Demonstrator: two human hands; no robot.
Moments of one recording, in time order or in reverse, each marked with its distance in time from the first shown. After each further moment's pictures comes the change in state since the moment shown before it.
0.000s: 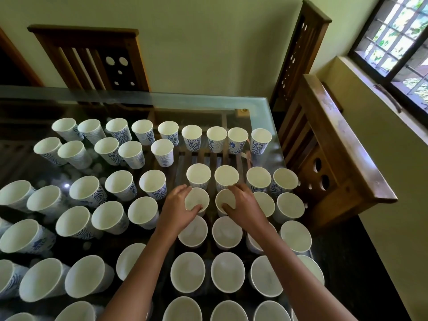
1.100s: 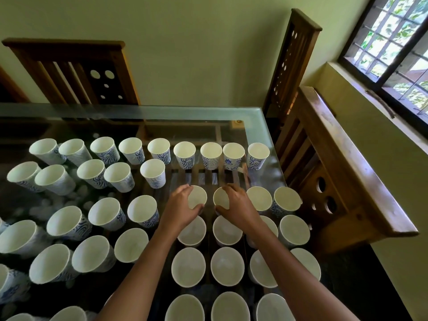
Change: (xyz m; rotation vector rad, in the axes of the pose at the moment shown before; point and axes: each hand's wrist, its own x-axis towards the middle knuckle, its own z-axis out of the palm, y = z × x) left_hand 0.082 0.010 0.012 0.034 -0.062 0.034; right_hand 0.071 0.004 -0.006 -0.054 -0.033 0.021
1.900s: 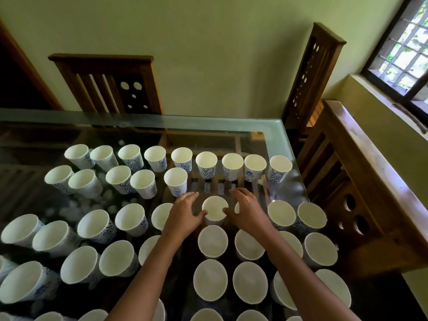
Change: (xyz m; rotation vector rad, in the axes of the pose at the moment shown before) left_hand -0.004 -0.023 -0.033 -0.003 0.030 -0.036; right_hand 0.017 -0.028 0.004 0.083 -0.003 -0.056
